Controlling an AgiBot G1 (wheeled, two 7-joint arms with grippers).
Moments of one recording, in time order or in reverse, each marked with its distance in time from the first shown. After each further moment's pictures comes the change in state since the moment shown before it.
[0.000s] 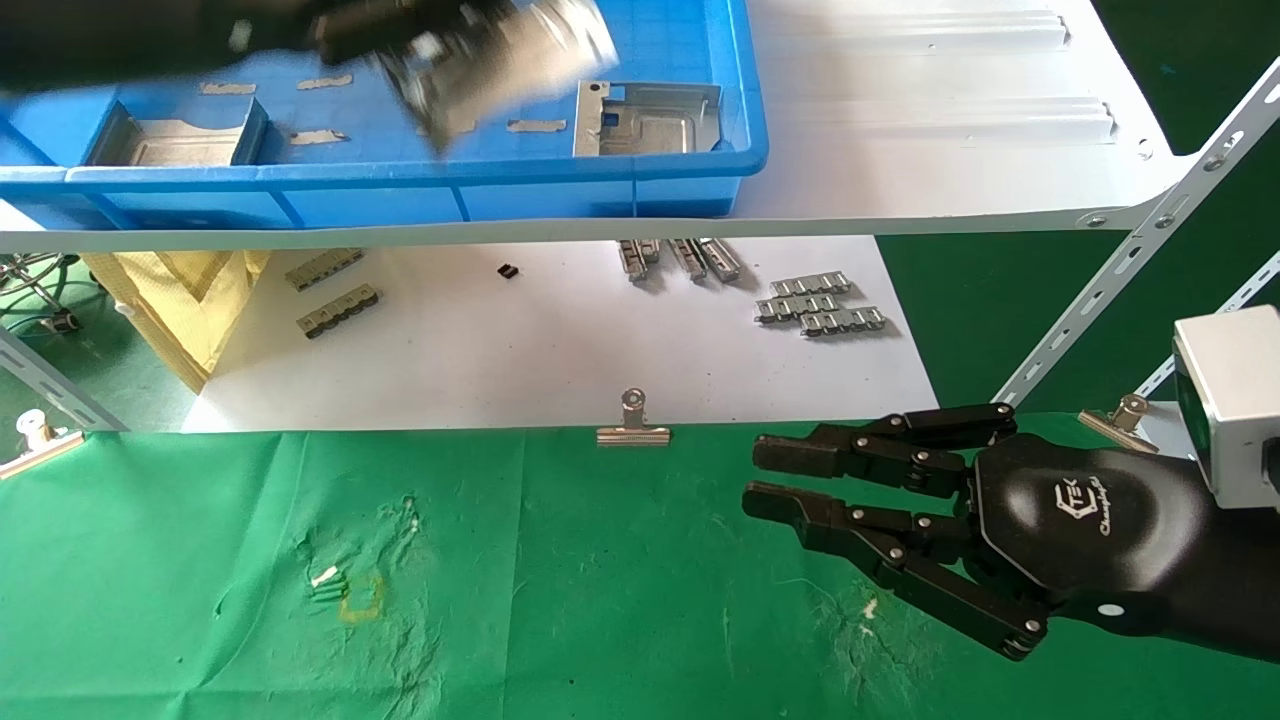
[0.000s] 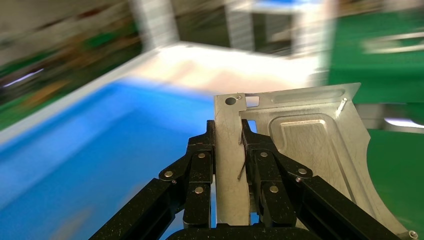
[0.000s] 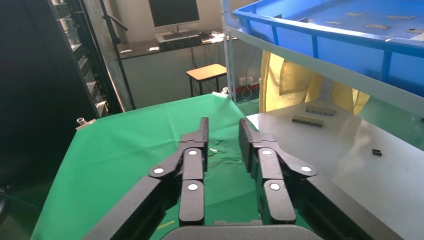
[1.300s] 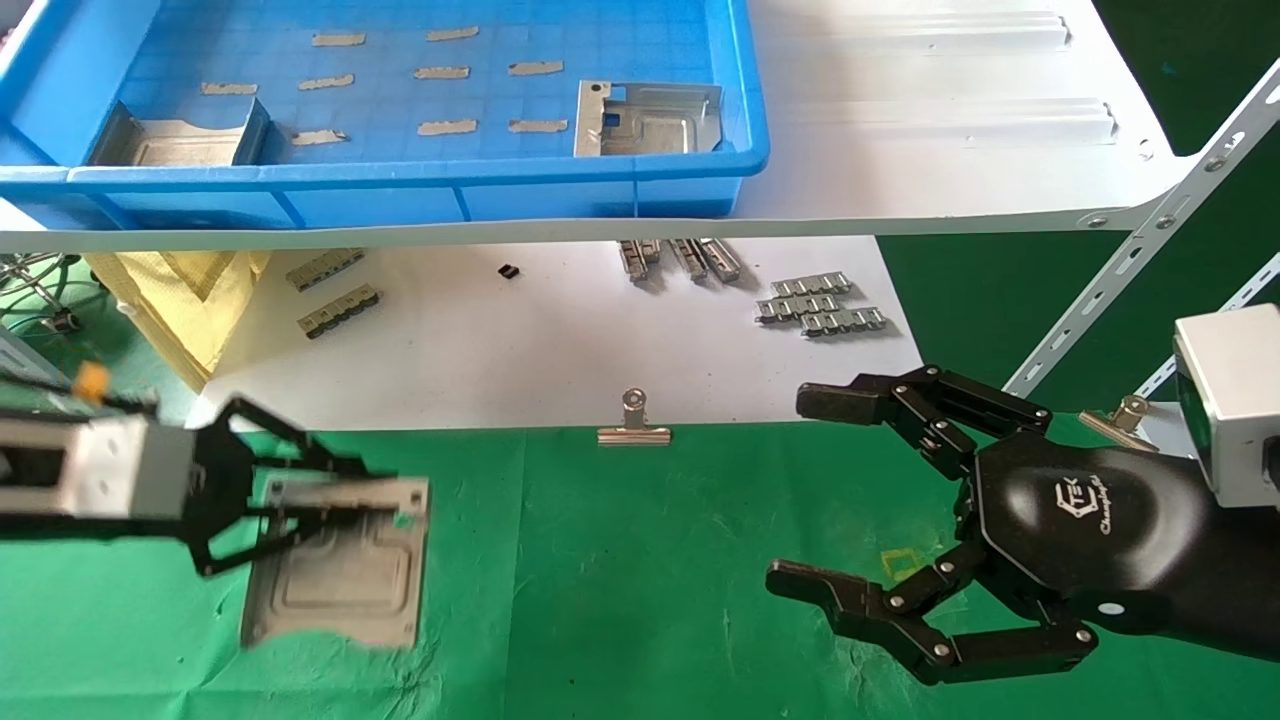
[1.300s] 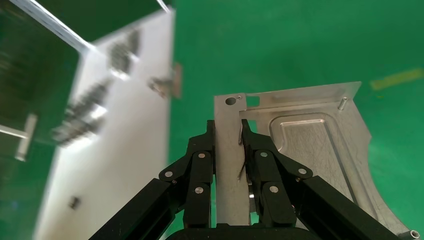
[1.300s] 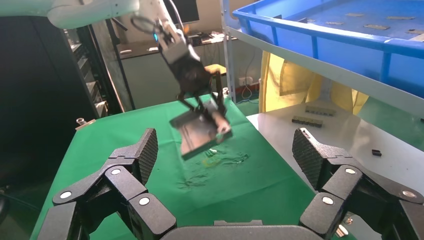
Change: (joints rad) left arm 0.368 -0.371 0.424 -0.475 -0.176 0.149 0.465; right arm 0.000 0.000 0.000 0.000 0.000 0.000 0.000
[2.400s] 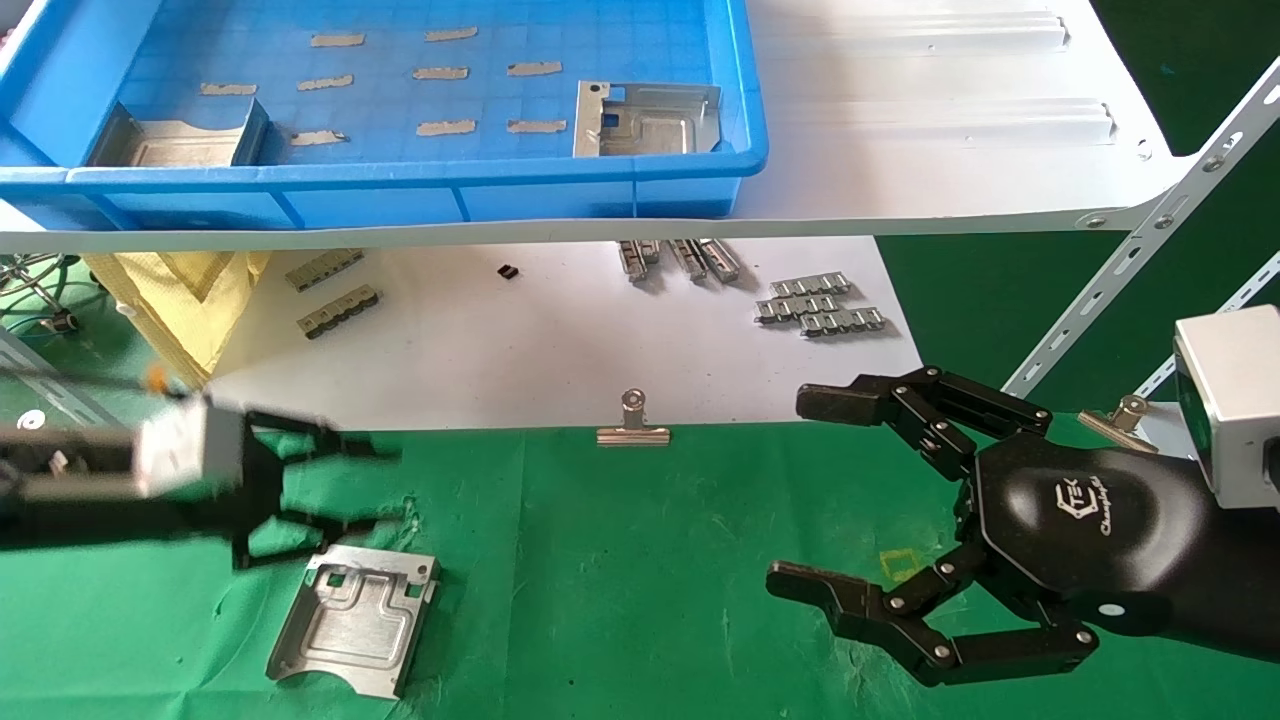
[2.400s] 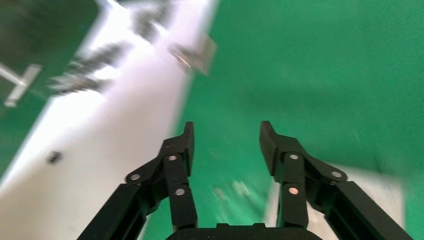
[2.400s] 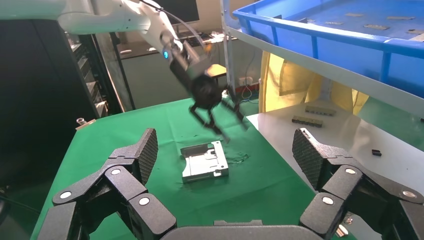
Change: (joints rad) left arm 0.033 0.129 0.081 0.406 -0.148 0.007 0.071; right arm 0.000 0.000 0.000 0.000 0.000 0.000 0.000
